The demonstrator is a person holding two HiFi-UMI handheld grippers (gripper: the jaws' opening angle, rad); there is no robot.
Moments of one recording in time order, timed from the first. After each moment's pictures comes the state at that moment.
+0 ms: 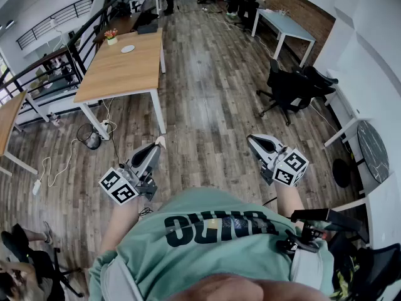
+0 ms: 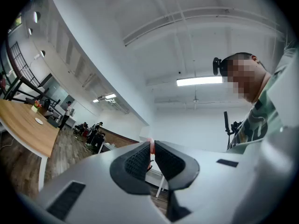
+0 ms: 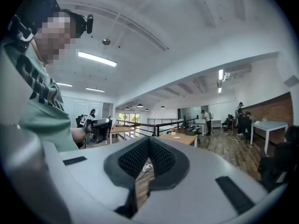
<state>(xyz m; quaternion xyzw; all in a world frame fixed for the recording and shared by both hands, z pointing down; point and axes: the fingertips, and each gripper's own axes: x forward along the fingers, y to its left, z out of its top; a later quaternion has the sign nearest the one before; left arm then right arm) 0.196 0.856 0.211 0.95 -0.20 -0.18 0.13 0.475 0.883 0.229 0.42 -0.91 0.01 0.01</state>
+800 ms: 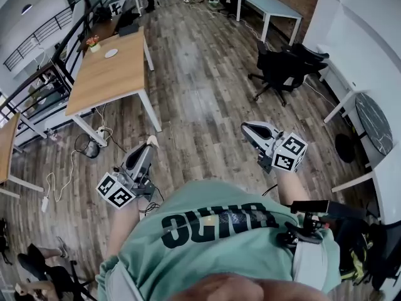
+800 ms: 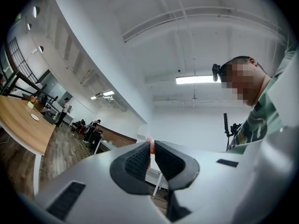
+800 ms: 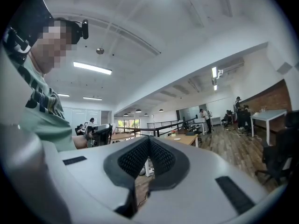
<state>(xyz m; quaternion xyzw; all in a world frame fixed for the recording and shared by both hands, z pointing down) 0.222 0.844 0.206 0.96 -0.19 -0.17 0.13 0.503 0.874 0.230 0.42 -0.91 0.04 -0.03</state>
